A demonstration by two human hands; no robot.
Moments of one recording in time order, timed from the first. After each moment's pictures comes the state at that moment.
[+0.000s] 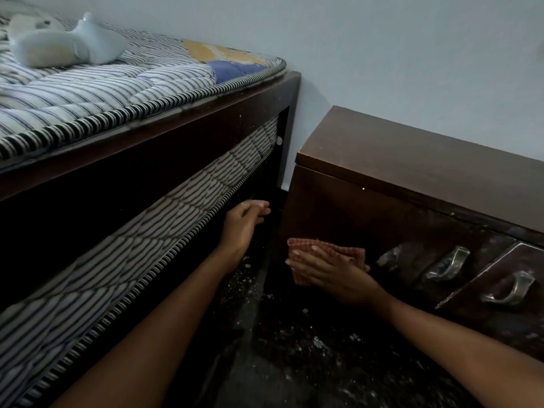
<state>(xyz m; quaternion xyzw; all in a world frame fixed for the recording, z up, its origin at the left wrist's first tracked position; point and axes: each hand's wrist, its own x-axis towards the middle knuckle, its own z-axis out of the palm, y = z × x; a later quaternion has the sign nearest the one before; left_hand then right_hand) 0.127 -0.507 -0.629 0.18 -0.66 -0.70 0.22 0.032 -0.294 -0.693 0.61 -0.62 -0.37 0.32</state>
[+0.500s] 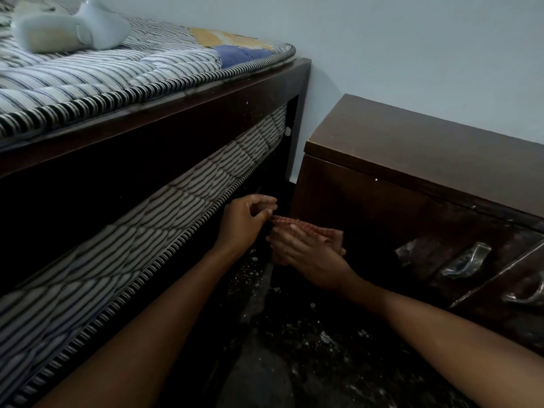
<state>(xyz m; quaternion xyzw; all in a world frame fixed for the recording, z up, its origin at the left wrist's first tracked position) 0.134 -0.519 -0.638 0.12 -0.79 -0.55 0.26 0.031 -0.356 -0.708 0.61 -0.63 -0.32 0.37</state>
